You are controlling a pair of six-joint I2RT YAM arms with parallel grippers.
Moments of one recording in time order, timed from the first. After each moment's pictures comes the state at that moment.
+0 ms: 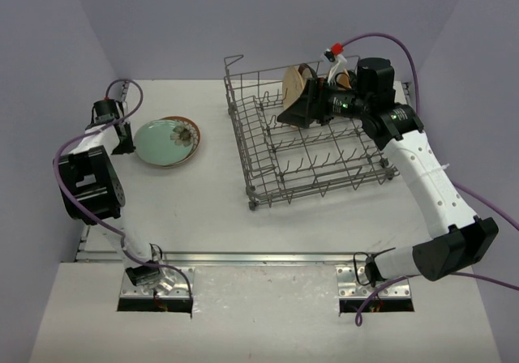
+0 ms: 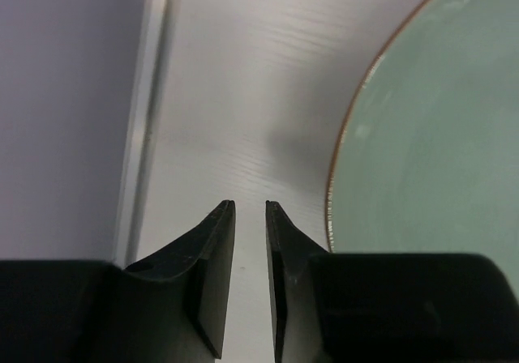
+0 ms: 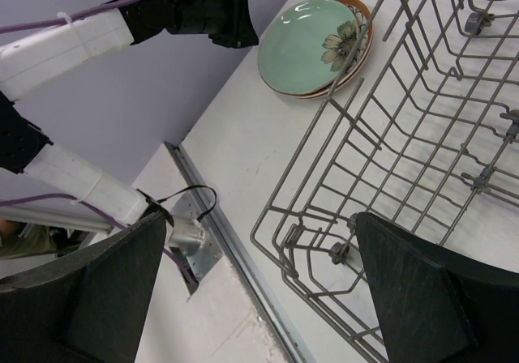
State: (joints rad) left arm 0.38 1.79 1.25 -0.40 -0.12 0.14; right arm 0.32 1.39 1.48 -0.46 -0.73 0.38
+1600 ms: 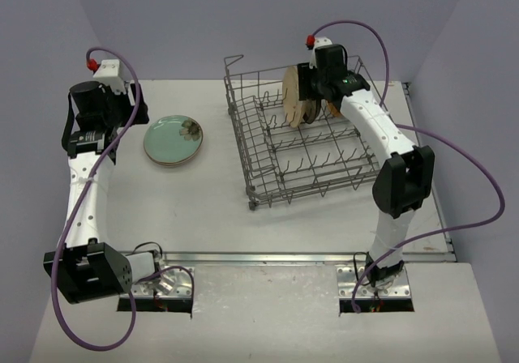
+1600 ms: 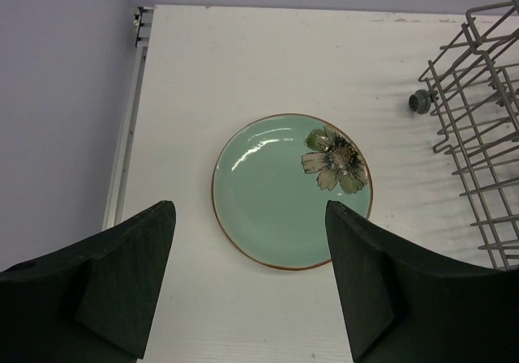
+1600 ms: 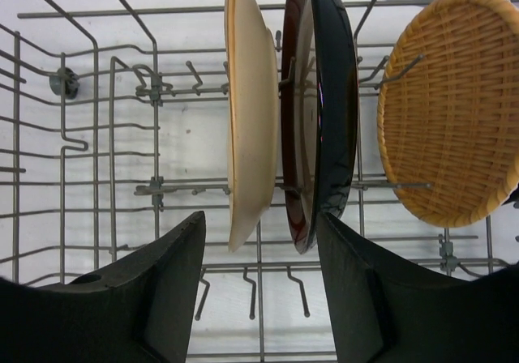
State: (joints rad) left arm 0.25 1.20 1.23 -0.41 0.16 0.05; right arm 0.33 1.93 1.83 -0.52 0.13 0.09
